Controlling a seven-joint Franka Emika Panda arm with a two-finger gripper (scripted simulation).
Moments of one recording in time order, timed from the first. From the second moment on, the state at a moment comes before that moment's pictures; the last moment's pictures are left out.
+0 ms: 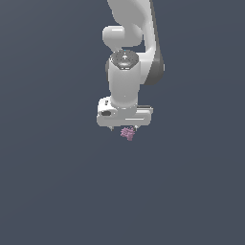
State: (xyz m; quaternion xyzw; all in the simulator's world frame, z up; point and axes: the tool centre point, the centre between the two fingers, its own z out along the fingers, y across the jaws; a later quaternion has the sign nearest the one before) arm -0.002 0.005 0.184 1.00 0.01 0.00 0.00
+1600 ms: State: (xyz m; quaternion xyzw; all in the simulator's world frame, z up) arm -0.008 -0.011 0.169 0.99 0.12 0.01 0.01
